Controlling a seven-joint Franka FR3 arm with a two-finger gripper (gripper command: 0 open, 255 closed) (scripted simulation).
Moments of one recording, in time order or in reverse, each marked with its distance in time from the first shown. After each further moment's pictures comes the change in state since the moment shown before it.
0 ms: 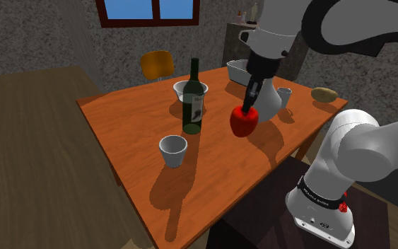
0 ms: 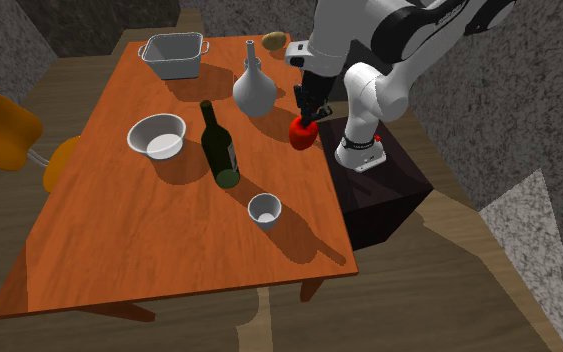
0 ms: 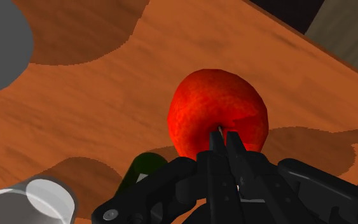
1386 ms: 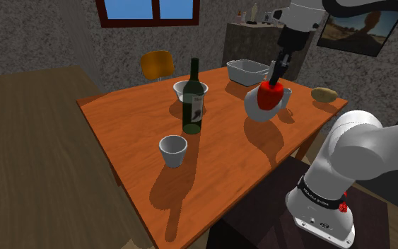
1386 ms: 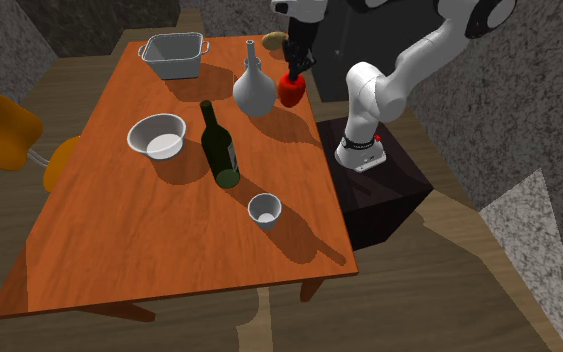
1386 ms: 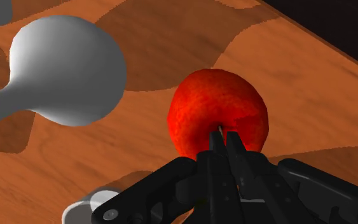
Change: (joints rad) arm -0.115 -0.089 -0.319 0.066 -0.229 -0.140 -0.290
